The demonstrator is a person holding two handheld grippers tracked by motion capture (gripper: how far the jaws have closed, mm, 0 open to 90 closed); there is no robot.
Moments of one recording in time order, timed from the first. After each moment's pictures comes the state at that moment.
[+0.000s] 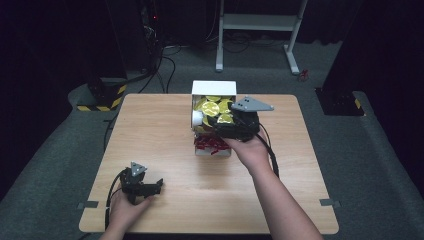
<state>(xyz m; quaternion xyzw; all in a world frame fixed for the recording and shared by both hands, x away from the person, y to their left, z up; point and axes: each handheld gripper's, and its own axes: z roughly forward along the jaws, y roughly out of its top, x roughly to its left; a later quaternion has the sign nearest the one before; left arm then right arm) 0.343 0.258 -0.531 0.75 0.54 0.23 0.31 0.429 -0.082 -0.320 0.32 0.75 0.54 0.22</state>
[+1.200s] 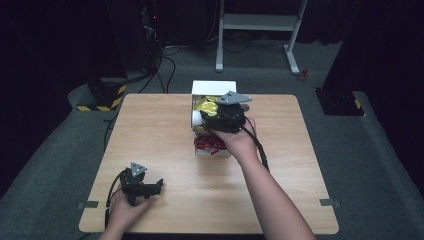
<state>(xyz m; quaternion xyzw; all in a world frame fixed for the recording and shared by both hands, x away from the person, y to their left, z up) 0.342 0.257 -0.531 0.74 0.55 0.23 0.31 0.462 -0.052 -0.335 0.33 0.78 0.48 0.23</state>
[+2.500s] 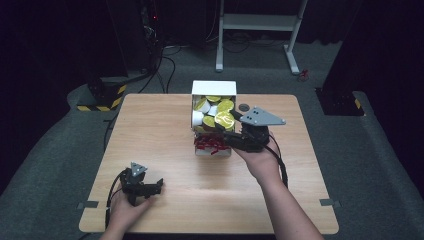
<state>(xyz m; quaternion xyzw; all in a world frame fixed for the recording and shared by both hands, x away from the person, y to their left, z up) 0.343 0.256 -0.531 0.74 0.55 0.23 0.31 0.394 -0.104 -0.319 0.29 0.75 0.54 0.24</state>
